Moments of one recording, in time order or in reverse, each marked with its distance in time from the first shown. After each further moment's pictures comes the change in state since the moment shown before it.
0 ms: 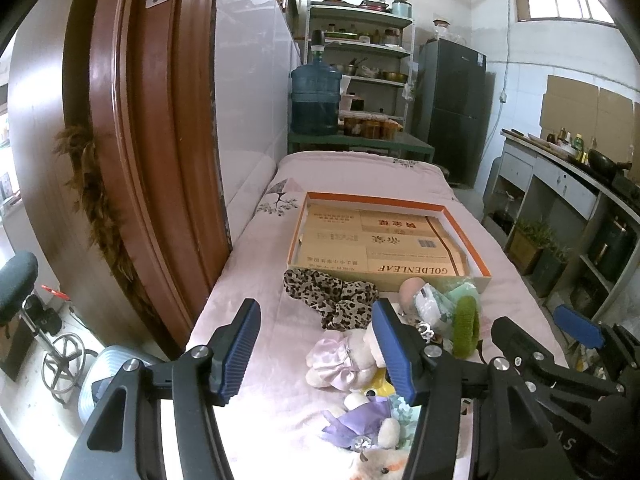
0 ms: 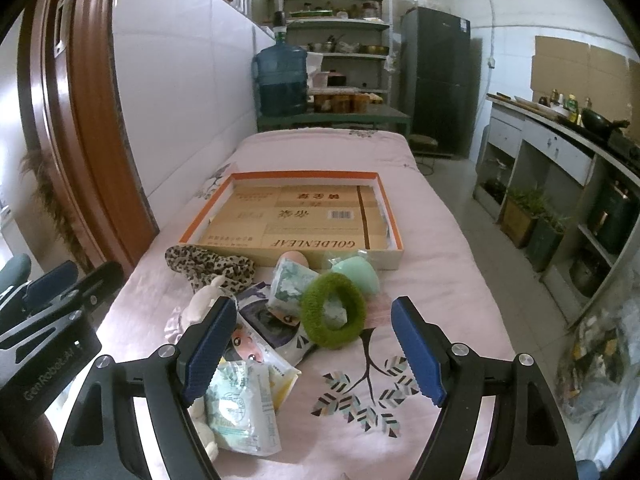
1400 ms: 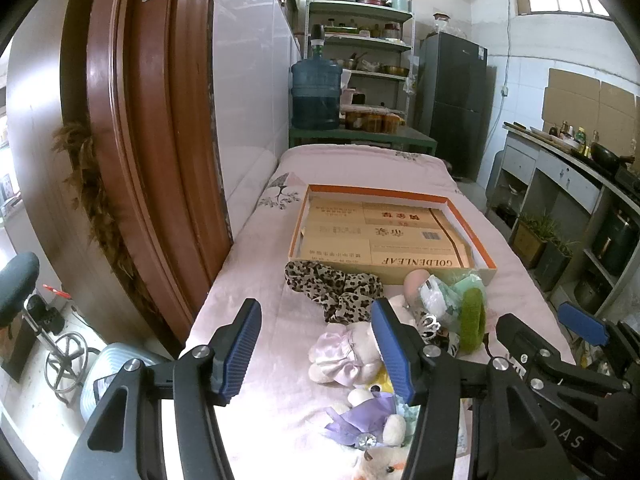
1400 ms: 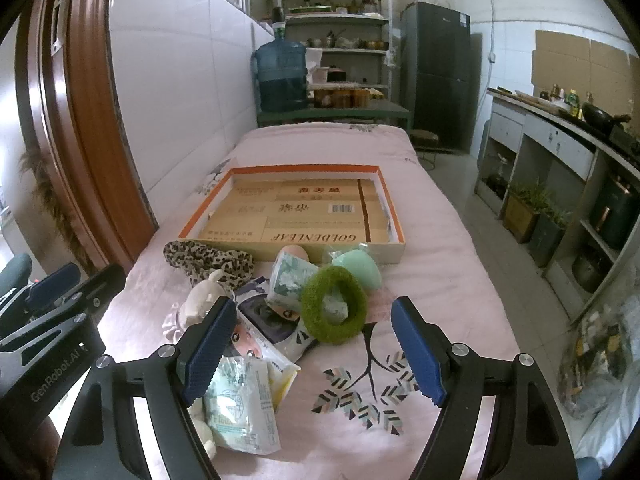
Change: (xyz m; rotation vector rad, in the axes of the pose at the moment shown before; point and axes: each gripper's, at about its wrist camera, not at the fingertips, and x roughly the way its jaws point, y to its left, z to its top) left arm 0.005 -0.003 -0.004 0.021 0.015 0.019; right arm 0.005 0.000 -0.003 0.002 0.011 0.005
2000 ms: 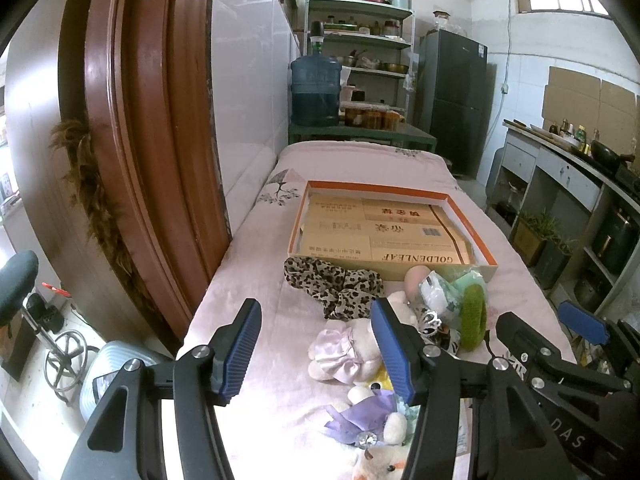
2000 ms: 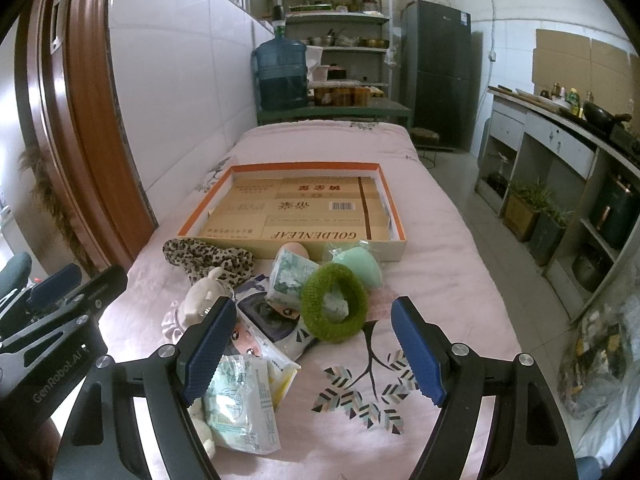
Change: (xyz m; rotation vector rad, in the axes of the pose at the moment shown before) left arm 0.001 0.000 -0.001 -0.001 0.002 -0.001; right arm 0.003 0.000 -0.004 0.002 0.005 0.002
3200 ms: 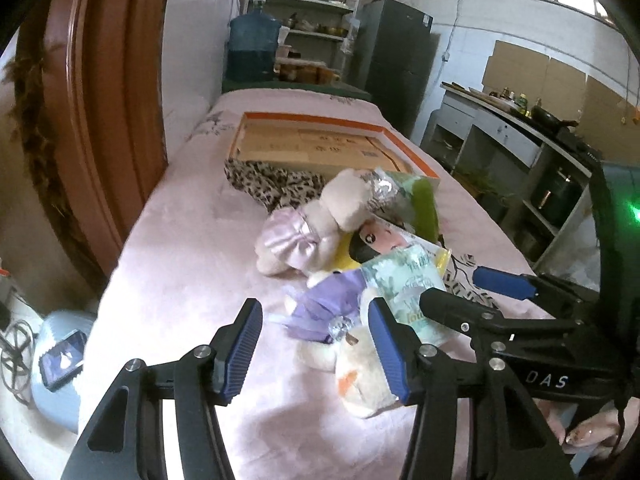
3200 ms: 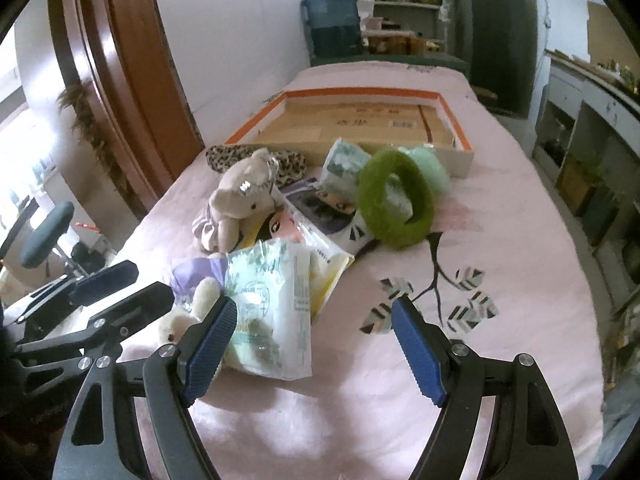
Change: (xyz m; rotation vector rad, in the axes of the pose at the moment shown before) left arm 0.008 0.009 -0.081 0.056 0.161 -0.274; right arm 0.025 0.002 -0.064 -0.054 0.178 0.211
